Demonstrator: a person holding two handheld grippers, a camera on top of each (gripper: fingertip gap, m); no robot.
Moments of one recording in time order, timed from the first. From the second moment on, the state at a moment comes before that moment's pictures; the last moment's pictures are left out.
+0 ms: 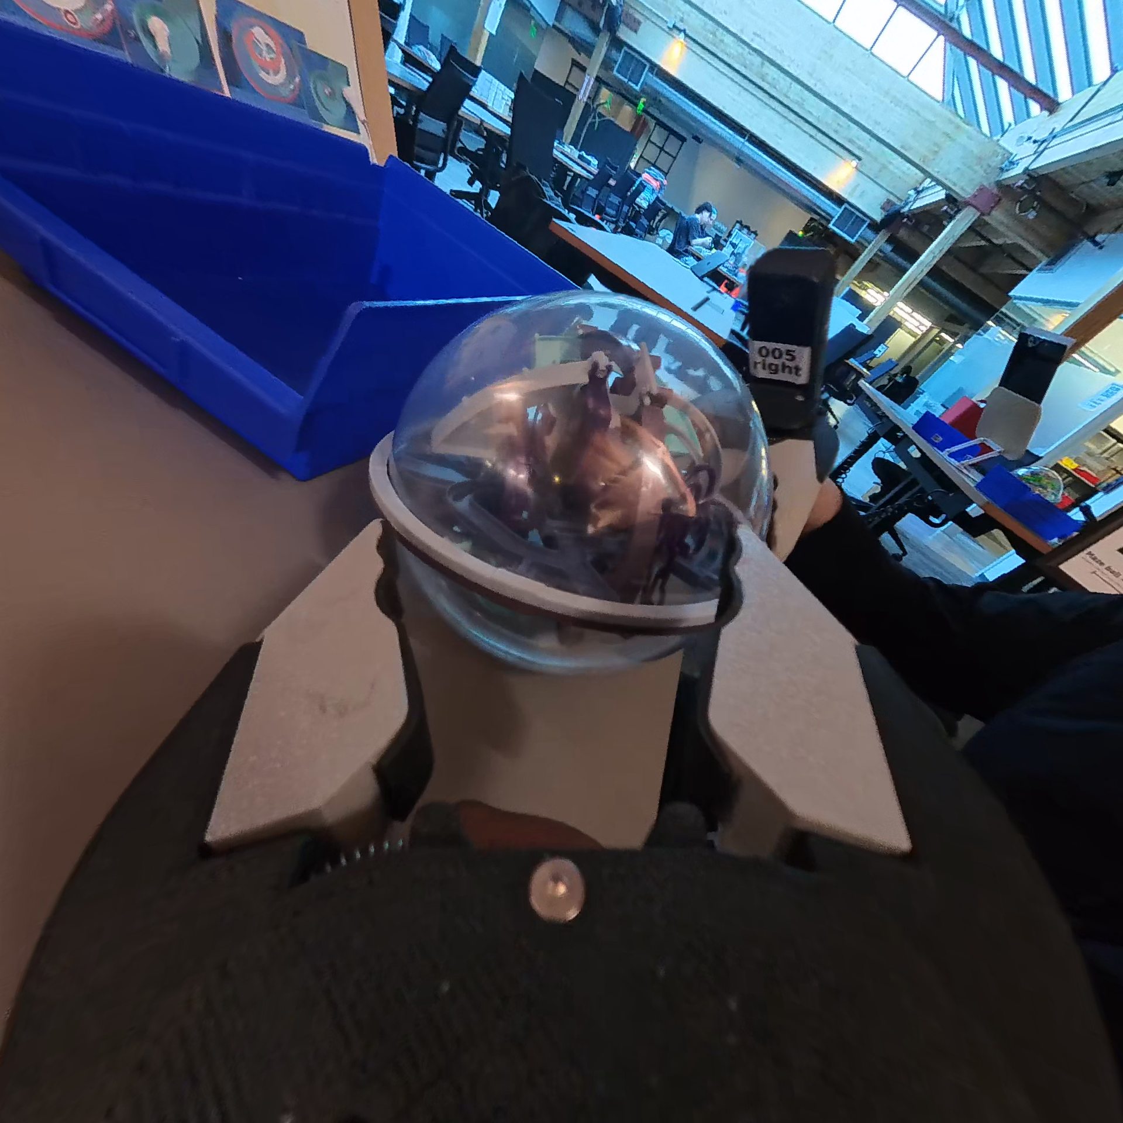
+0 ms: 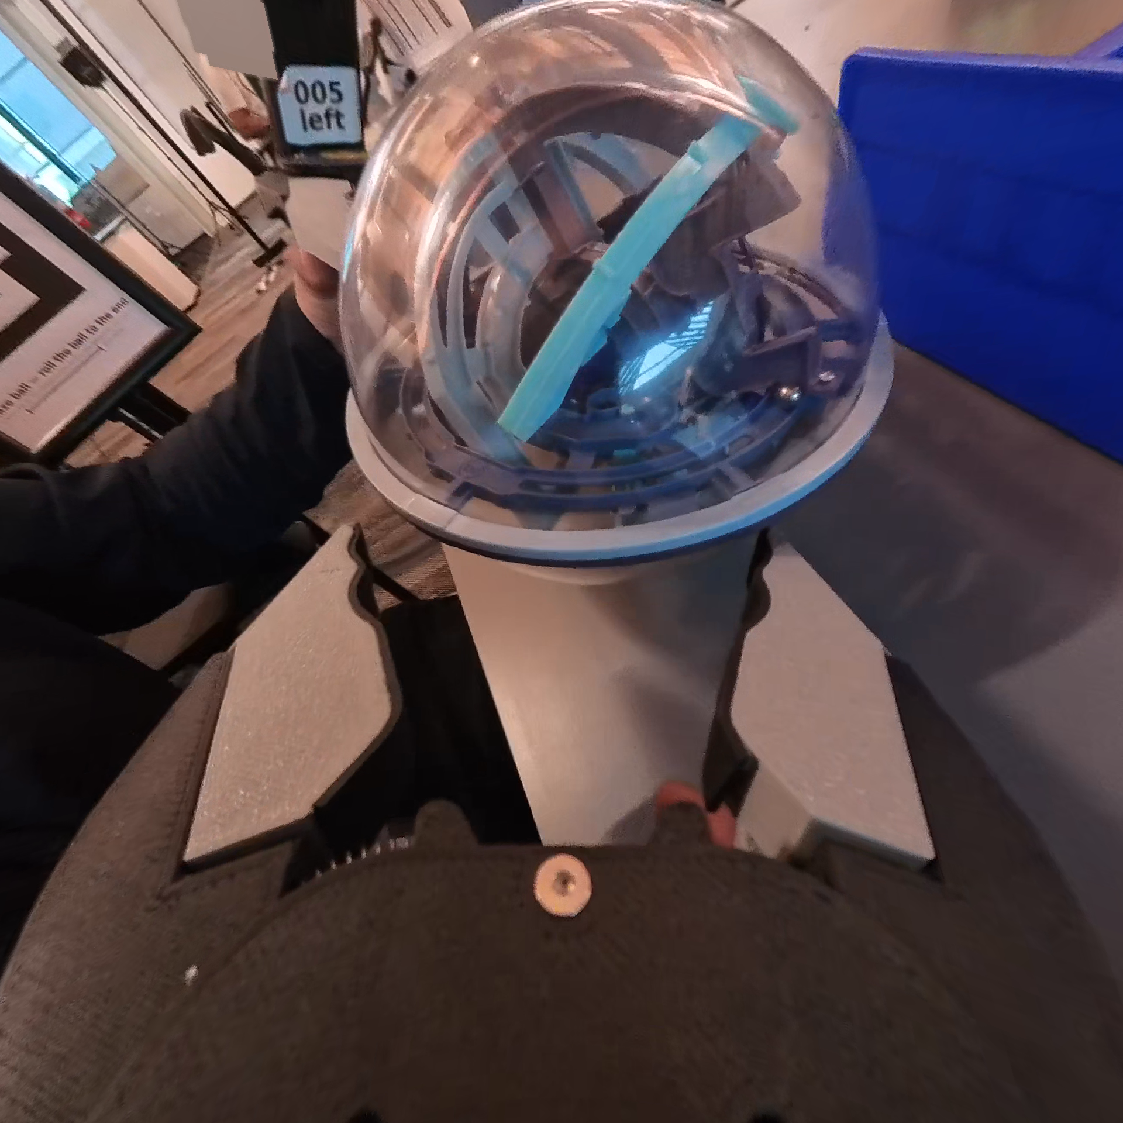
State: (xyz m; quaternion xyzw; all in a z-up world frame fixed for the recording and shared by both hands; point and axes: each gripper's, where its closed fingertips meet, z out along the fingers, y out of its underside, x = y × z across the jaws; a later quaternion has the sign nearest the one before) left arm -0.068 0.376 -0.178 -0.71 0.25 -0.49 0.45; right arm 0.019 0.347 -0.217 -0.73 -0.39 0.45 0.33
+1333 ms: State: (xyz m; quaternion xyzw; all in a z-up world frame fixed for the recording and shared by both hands) left arm -0.077 0.419 -0.154 -0.73 0.37 -0.44 0.38; right arm 0.019 0.397 -0.222 -0.62 -0.60 0.20 0.46
